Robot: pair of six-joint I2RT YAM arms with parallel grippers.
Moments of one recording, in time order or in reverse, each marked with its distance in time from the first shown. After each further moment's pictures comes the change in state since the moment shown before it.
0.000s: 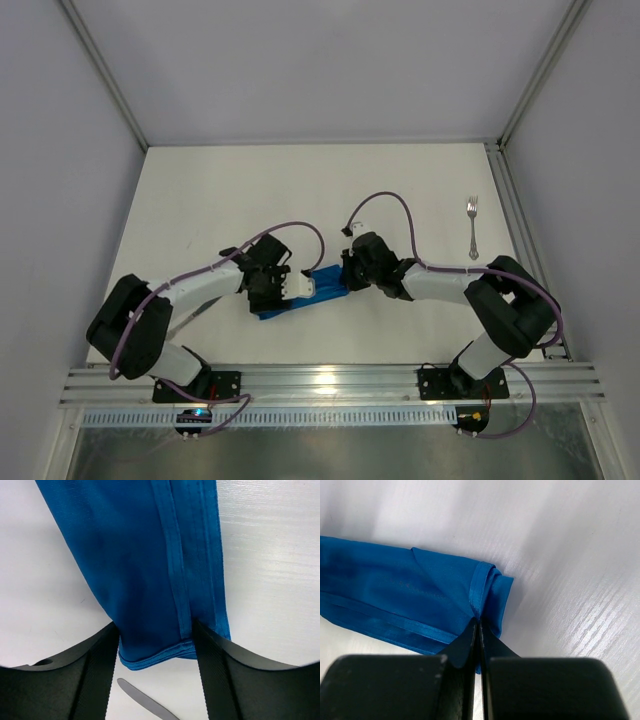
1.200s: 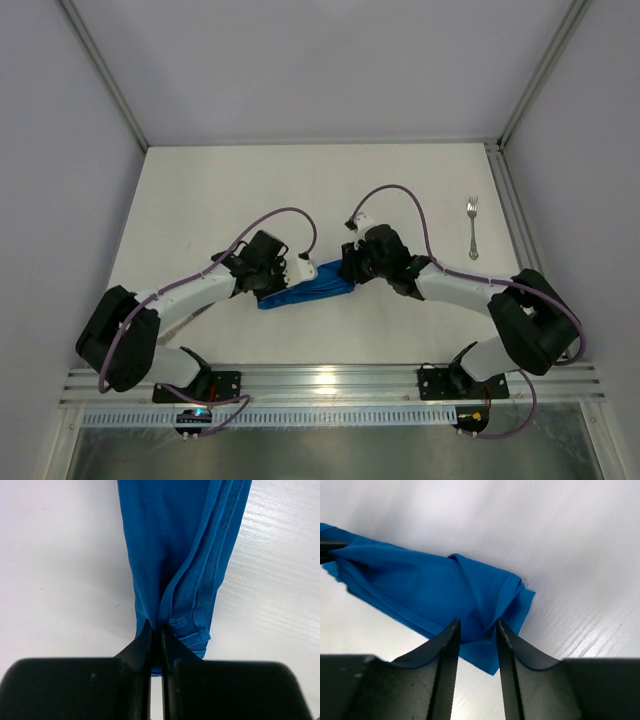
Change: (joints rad) left arm -0.003 -0.078 -0.027 0.143 -0.006 -0.193; right arm -0.050 -0.098 -0.009 -0.006 -0.087 -0.120
